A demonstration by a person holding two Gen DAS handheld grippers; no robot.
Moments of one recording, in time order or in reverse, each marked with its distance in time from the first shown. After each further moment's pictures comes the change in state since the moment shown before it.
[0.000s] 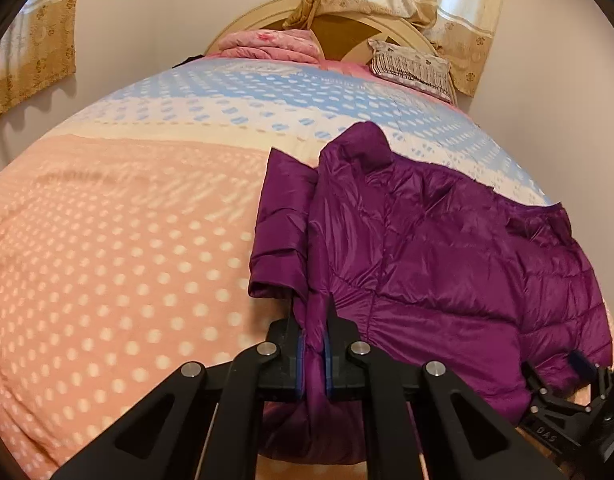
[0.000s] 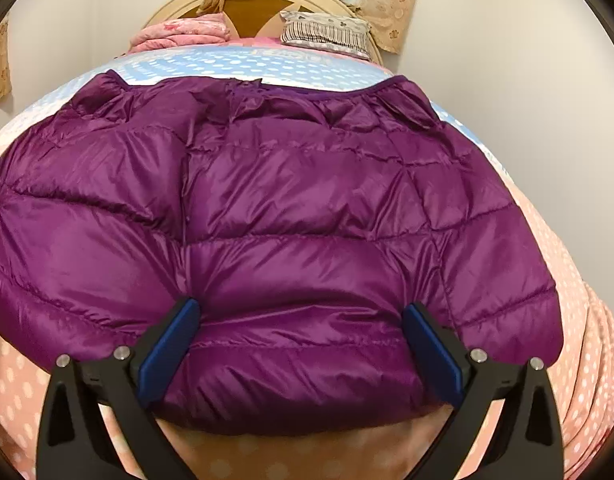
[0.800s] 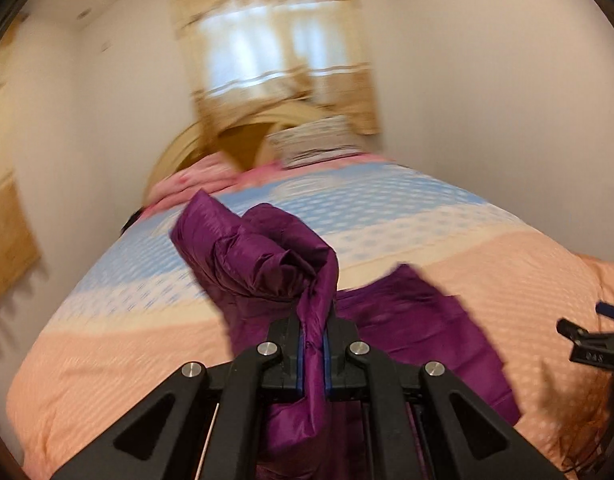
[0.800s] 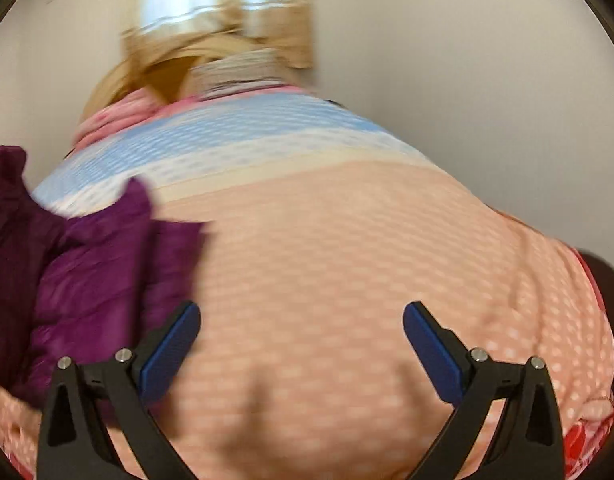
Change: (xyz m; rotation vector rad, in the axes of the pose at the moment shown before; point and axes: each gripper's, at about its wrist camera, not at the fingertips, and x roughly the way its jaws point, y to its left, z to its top) left arm -0.095 -0.191 0.017 0.501 -0.344 -0.066; right arm -0.055 -0.240 -0.035 0.354 -0.096 -0.067
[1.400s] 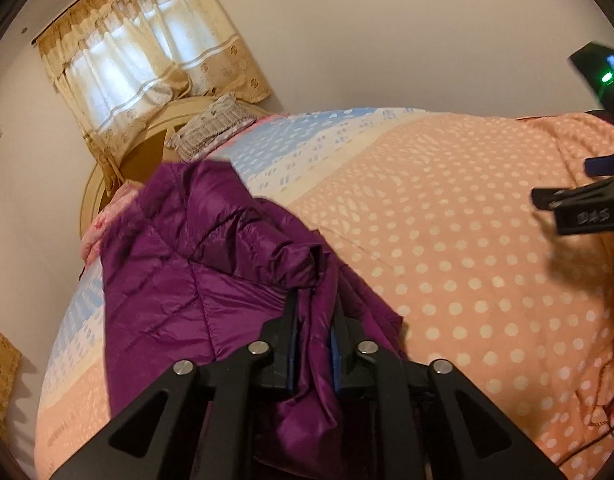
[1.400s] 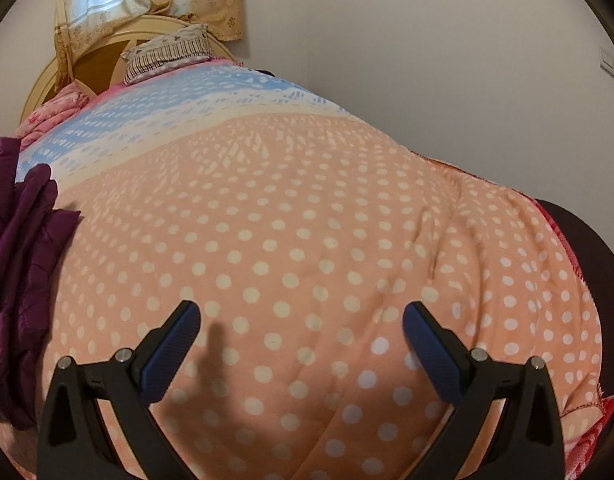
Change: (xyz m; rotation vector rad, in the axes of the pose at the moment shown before) left arm 0.063 -0.171 -0.065 0.362 0.101 -0.134; right arm 0.030 -0.061 -0.012 0.060 0.096 -0.135
